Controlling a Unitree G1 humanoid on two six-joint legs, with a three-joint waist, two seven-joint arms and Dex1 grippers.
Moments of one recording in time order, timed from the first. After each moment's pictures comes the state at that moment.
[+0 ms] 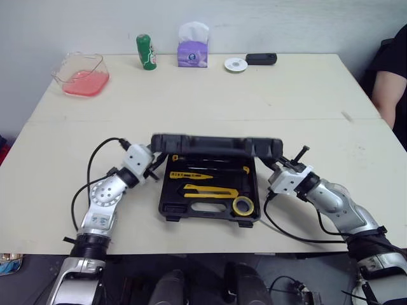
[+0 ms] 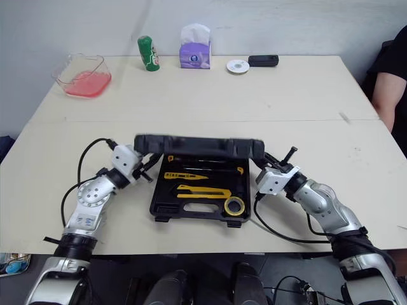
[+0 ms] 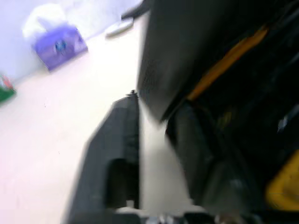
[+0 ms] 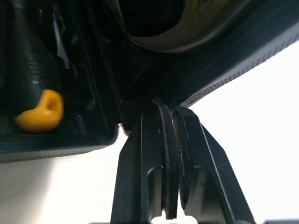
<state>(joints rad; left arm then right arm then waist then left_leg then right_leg) -0.36 0.47 0.04 0.29 -0.13 -0.25 -0.49 -0.40 -0.72 0.18 0.43 -0.29 -0.76 0.24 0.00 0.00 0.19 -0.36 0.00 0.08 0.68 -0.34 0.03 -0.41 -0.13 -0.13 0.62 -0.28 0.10</state>
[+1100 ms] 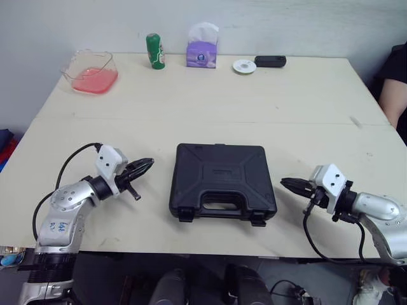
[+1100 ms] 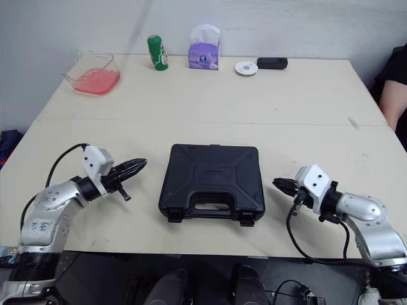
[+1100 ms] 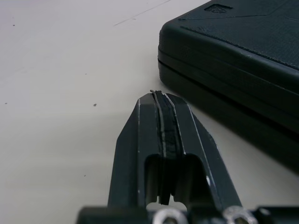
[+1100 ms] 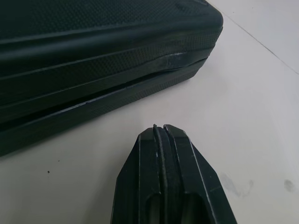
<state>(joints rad) -0.23 0.60 0.13 -0.04 -0.36 0.22 -0.72 -0.11 -0.83 -0.05 -0.04 0.34 0.06 0.86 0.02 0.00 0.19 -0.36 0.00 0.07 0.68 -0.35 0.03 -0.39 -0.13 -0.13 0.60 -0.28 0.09</state>
